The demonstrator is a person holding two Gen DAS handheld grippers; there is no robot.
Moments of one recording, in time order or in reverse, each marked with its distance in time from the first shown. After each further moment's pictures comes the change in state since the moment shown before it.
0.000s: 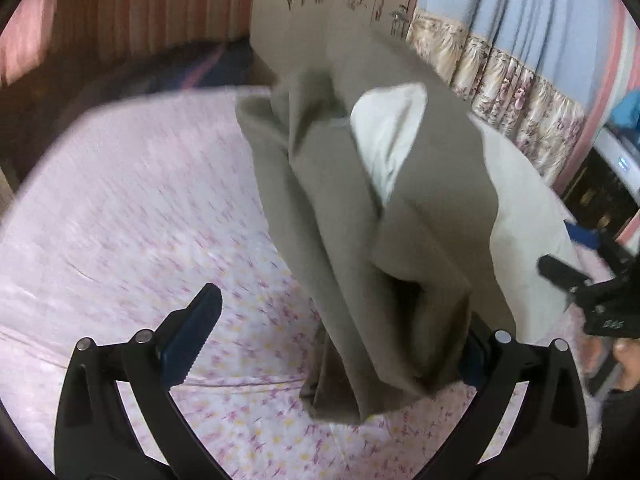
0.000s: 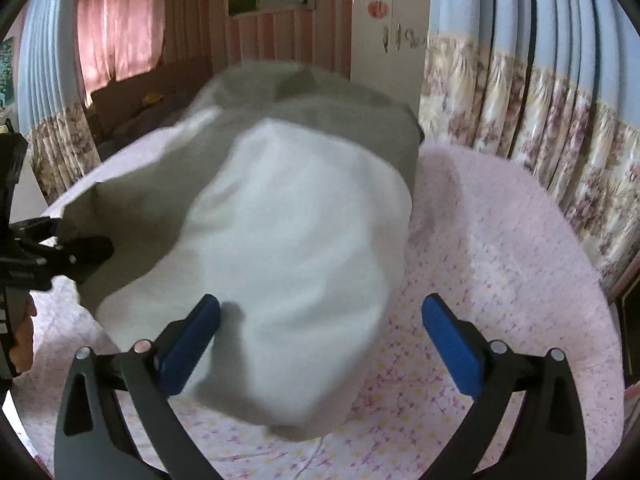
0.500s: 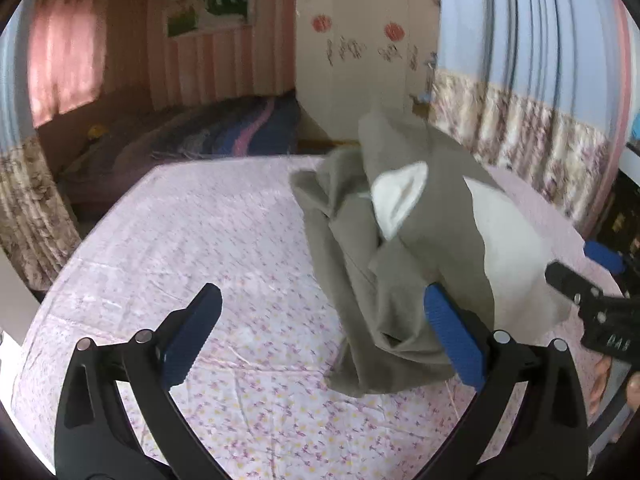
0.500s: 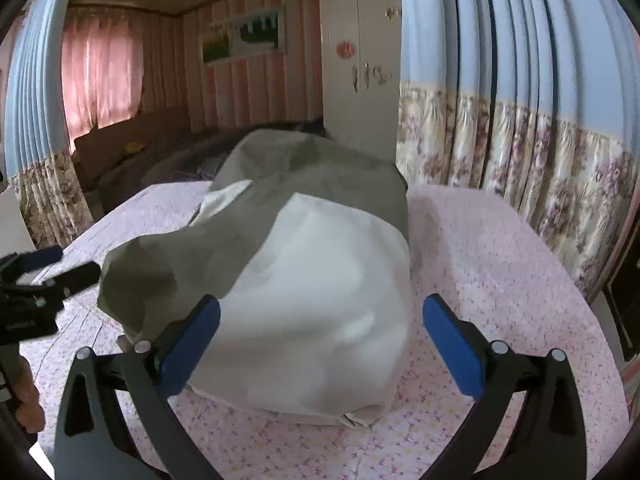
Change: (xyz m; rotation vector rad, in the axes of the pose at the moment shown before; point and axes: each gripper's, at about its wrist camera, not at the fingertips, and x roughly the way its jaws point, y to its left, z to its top) left arm -0.087 -0.015 0.000 -0.039 -0.216 0.206; right arm -0.045 0.032 0.008 0.086 -0.150 -0.088
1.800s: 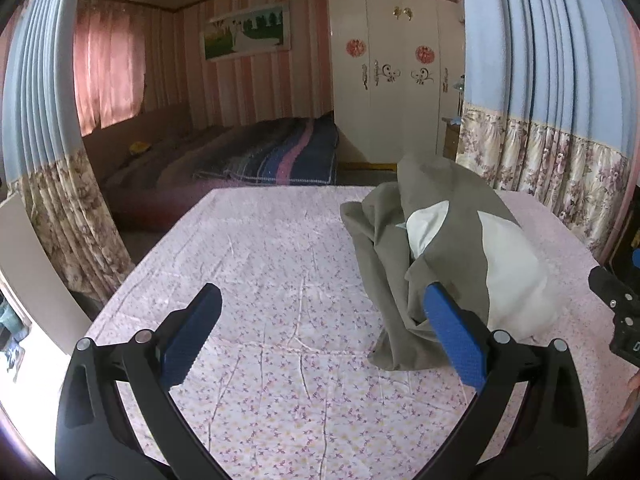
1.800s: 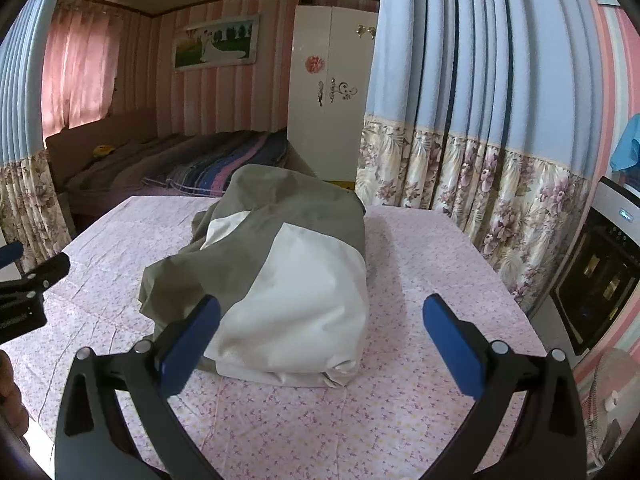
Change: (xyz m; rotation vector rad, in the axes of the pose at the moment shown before) left arm -0.081 0.012 0.013 -0.006 -0.053 0.118; right arm -0.095 0.025 0.022 -0.008 -0.024 -0.166
